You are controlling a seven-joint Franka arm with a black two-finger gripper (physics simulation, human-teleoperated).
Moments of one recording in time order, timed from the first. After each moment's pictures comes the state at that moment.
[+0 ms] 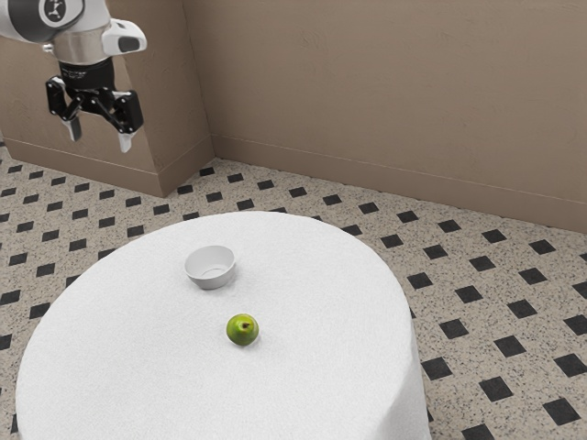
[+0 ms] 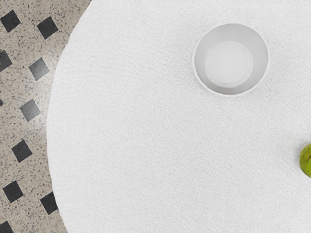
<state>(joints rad) -0.07 -0.09 0.17 -1.63 0.19 1.54 -0.12</state>
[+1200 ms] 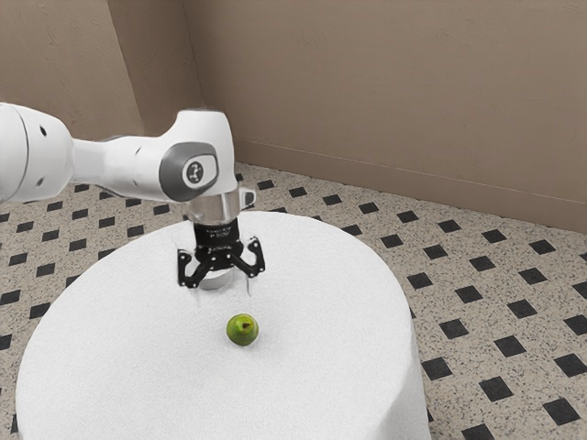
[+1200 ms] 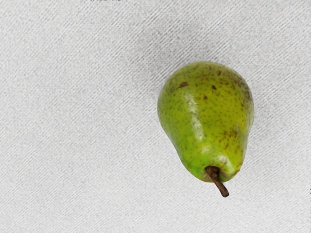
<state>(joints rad) -0.17 0.18 0.07 -1.98 -0.18 1.88 -0.85</state>
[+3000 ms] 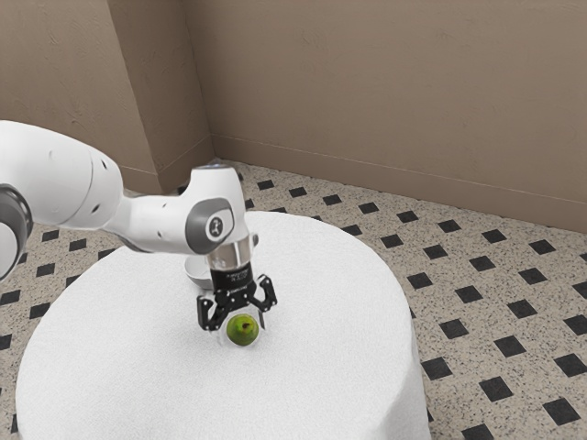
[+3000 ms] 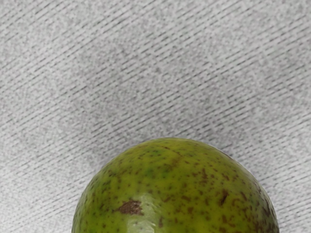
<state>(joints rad) -0.17 0.37 0.07 -2.01 -0.27 2.13 -0.98</state>
